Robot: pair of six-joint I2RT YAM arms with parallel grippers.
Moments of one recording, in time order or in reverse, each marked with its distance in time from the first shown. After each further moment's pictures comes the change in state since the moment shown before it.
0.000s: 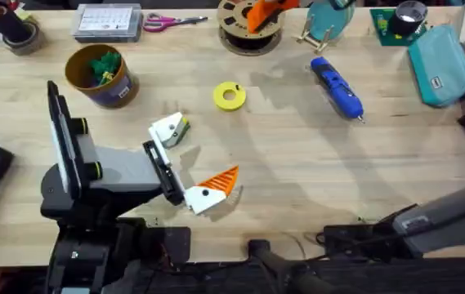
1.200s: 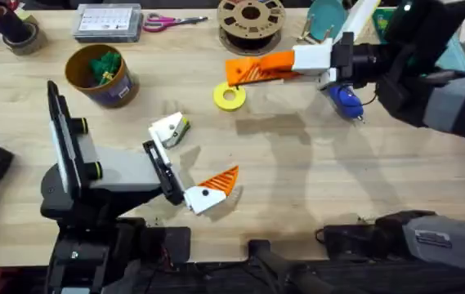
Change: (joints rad) left arm 0.000 0.000 0.000 0.000 0.000 0.000; right arm -0.221 -0.347 -1.151 1.507 -1.077 0.657
